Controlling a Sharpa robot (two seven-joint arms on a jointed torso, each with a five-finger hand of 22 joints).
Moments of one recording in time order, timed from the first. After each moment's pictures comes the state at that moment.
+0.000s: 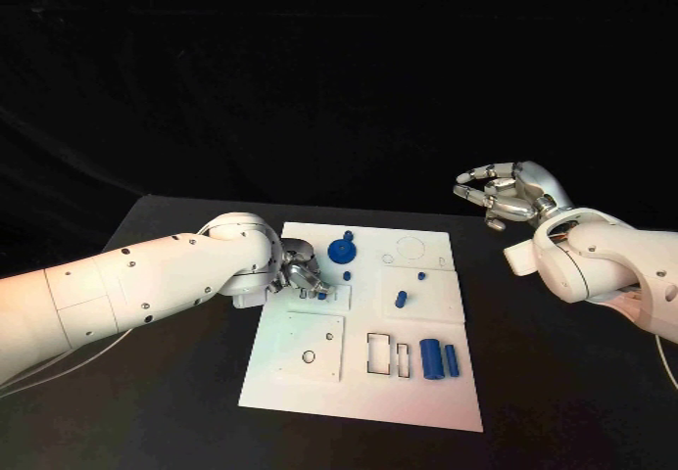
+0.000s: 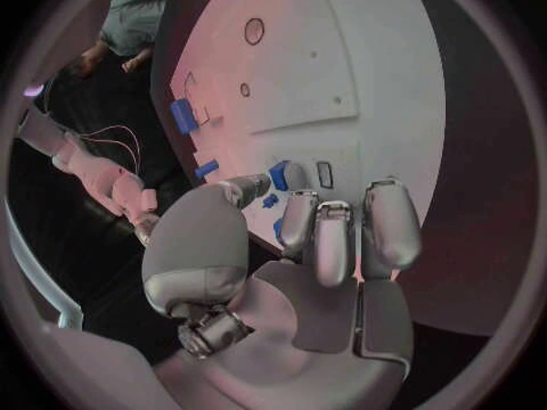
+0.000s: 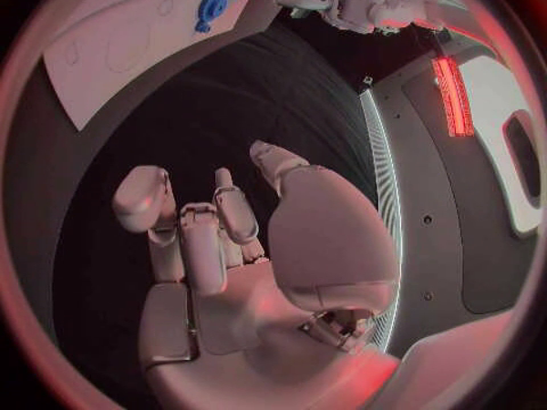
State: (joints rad) left arm 1.25 -0.70 -0.02 1.43 -1.12 0.24 -0.51; left_hand 0.92 -0.20 0.57 0.29 0.28 0.82 0.02 0.99 0.65 1.39 -0.05 1.35 1.19 1.46 -0.10 1.56 1.31 0.10 1.42 0.01 1.36 1.12; right arm 1.34 -0.91 -0.14 1.45 -0.49 -0.54 0.28; right_hand 1.22 -0.15 0.37 0.13 0.25 0.81 0.18 0.23 0.44 1.30 0.09 1.32 1.21 1.47 0.02 1.50 1.31 0.11 1.28 0.12 1.14 1.14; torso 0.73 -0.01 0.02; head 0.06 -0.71
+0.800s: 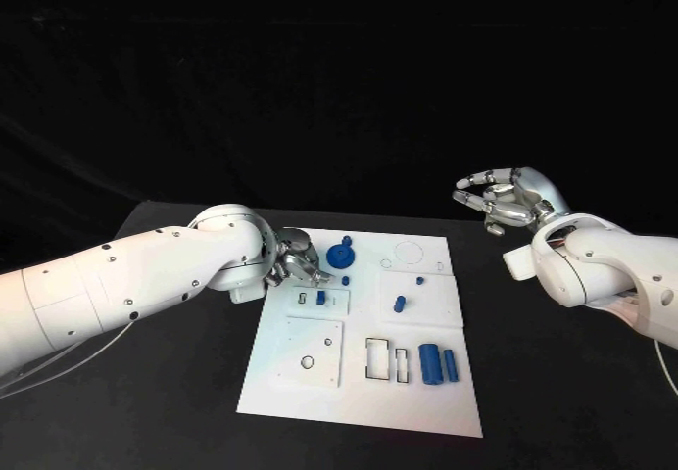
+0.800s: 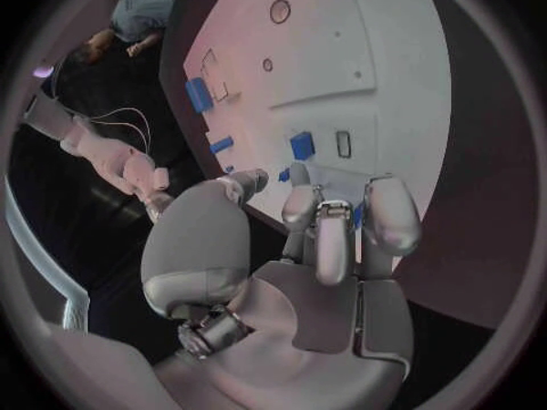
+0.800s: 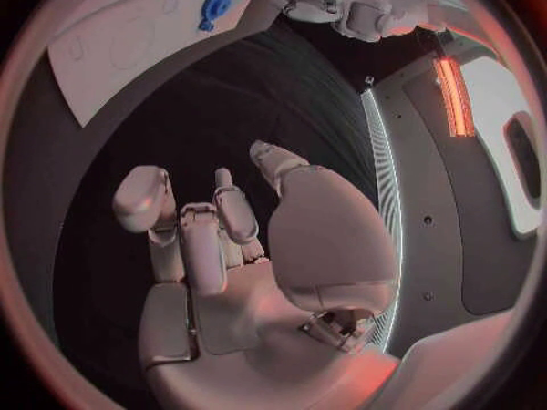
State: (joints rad) left arm 1.27 -0.73 0.03 1.46 -1.08 0.20 -0.51; left_hand 0.97 -0.22 0.51 0.29 0.28 0.75 0.05 0.91 0.62 1.30 -0.02 1.26 1.04 1.47 -0.09 1.54 1.31 0.10 1.40 0.02 1.31 1.05; right arm 1.34 -0.90 -0.14 1.44 -0.49 -0.55 0.29; right_hand 1.22 -0.15 0.37 0.13 0.25 0.81 0.18 0.23 0.44 1.30 0.09 1.32 1.21 1.47 0.02 1.50 1.31 0.11 1.28 0.12 1.14 1.14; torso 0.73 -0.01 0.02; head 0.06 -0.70
